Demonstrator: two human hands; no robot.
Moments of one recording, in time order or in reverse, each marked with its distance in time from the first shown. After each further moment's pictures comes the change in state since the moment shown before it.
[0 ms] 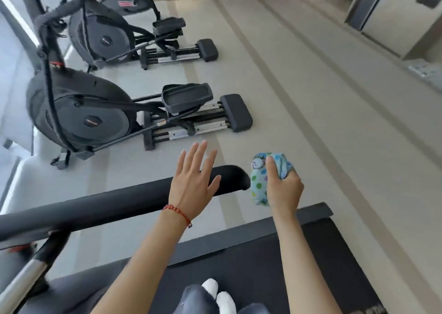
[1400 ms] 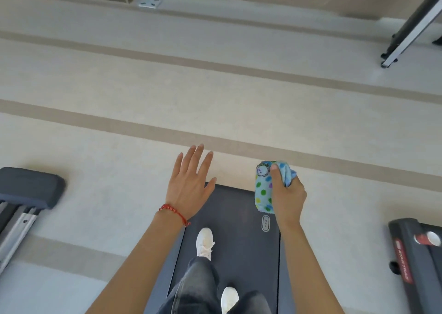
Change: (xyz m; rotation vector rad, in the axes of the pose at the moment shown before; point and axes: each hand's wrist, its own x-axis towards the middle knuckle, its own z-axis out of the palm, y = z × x) left_hand 0.169 0.511 0.178 -0.332 -0.211 1.067; right_hand 0.127 0.222 -0.407 0.112 1.046 0.593
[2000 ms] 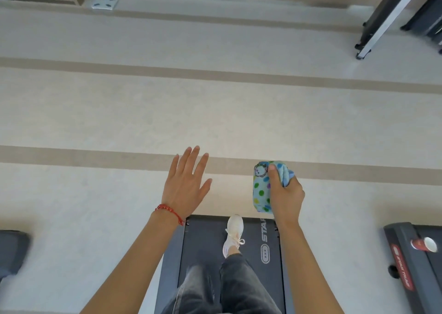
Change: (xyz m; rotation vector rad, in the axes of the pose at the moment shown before) left_hand 0.245 -0.070 0.070 -0.016 -0.074 0.134; right_hand 0.191 -0.069 0.108 -0.054 0.119 0.004
